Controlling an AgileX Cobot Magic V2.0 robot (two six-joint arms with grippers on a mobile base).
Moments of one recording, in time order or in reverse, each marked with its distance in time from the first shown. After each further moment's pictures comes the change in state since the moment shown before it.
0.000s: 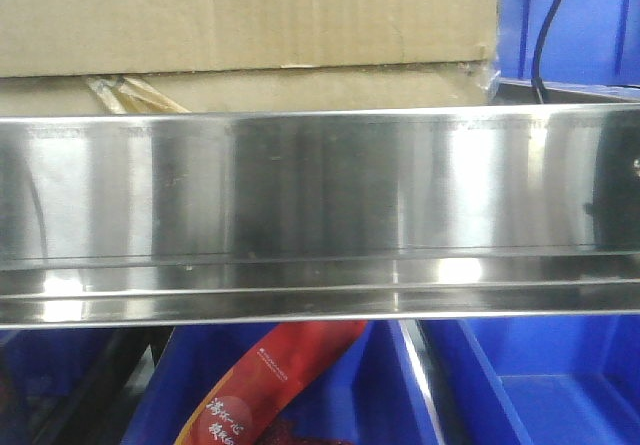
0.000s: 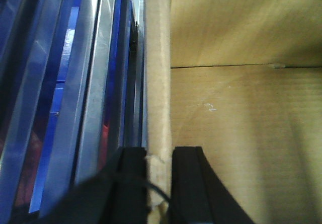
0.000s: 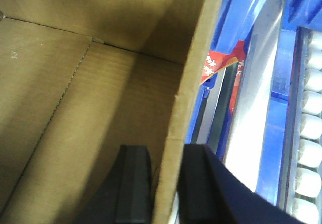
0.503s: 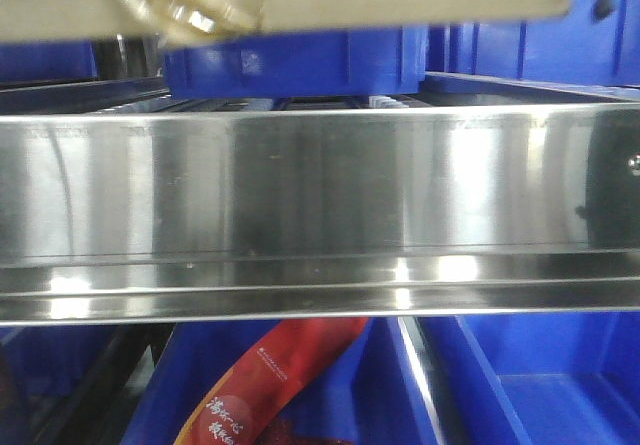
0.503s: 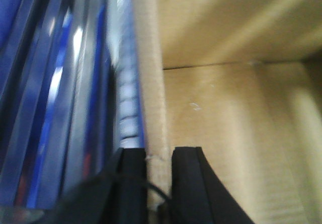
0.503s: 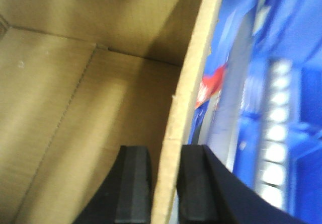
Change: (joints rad) left arm -0.132 -0.218 -0.002 0.024 0.017 -0.007; right arm 0.000 -0.238 0.020 -0.024 0.044 0.006
